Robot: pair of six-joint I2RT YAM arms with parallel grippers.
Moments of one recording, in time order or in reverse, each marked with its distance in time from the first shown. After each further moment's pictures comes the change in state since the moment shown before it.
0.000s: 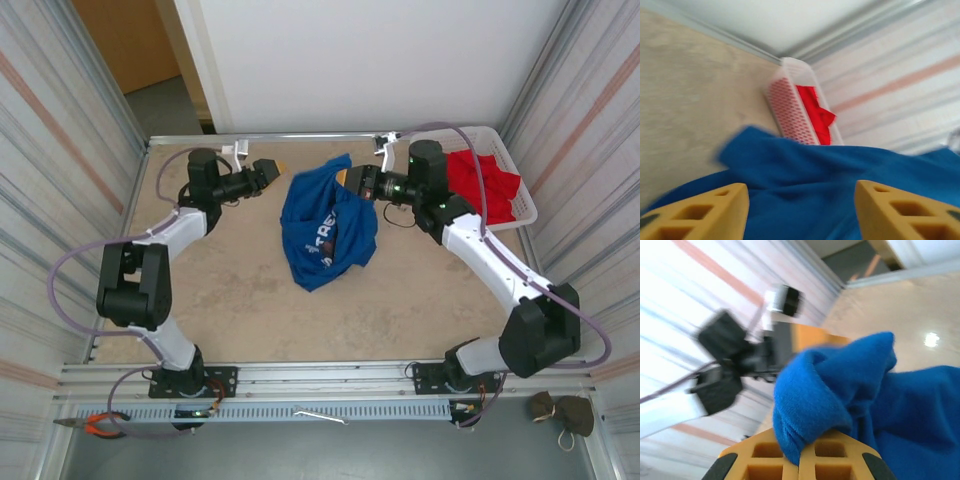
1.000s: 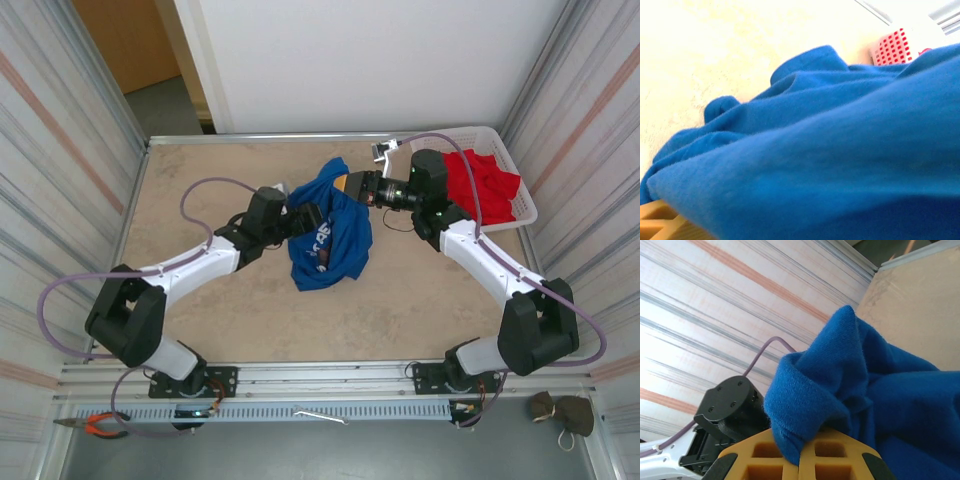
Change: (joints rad) left arm -0.459 -0.181 -0.109 -0.394 -0.801 0.061; right arm -0.013 0.016 -0.113 0.198 -0.103 0.199
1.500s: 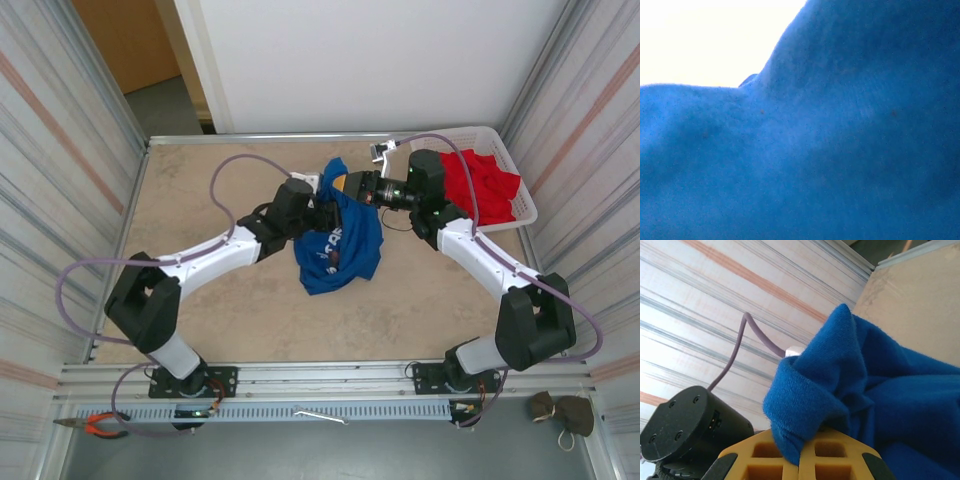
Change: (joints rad) left arm -0.105 0.131 0.207 -0.048 -0.068 0.273; right arm -0.001 0.027 -0.004 0.022 0.000 0.004
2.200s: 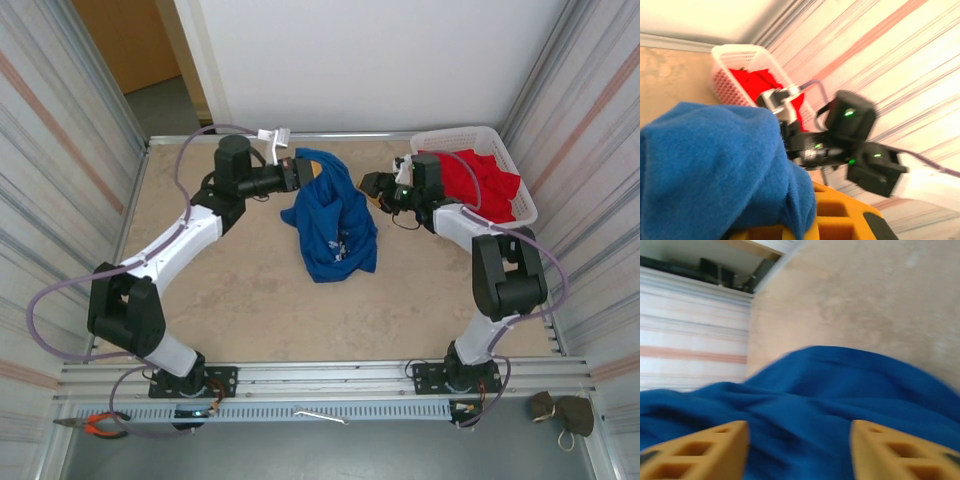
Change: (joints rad) left arm 0.309 -0.098 0.063 0.249 0.777 -0.206; right arm -0.180 0.298 0.013 -0.108 0.153 -0.032
